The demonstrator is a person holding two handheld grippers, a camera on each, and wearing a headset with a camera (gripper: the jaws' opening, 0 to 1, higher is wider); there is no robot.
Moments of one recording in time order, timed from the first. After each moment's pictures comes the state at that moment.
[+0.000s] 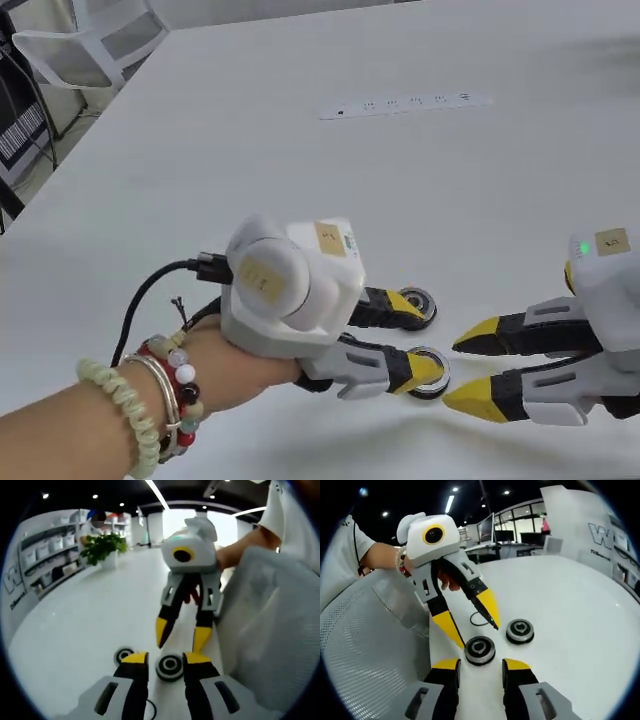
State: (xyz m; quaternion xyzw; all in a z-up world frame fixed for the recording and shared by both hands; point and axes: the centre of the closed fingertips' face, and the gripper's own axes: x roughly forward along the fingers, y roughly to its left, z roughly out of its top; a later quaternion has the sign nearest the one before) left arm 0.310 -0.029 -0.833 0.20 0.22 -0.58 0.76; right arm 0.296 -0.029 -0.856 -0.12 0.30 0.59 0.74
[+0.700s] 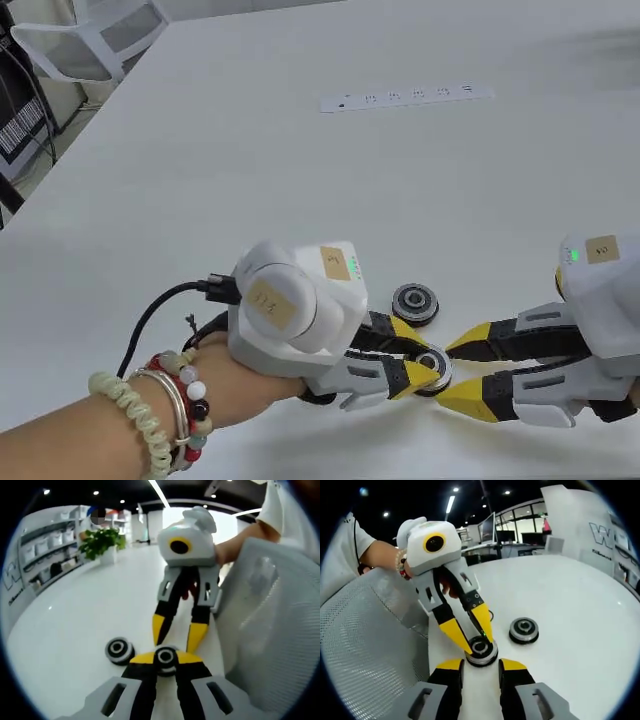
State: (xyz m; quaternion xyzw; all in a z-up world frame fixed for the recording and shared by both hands) left arm 0.303 -0.027 -0.849 0.19 0.23 -0.59 0.75; right arm 0.296 -0.024 -0.865 -0.12 0.30 0.59 0.74
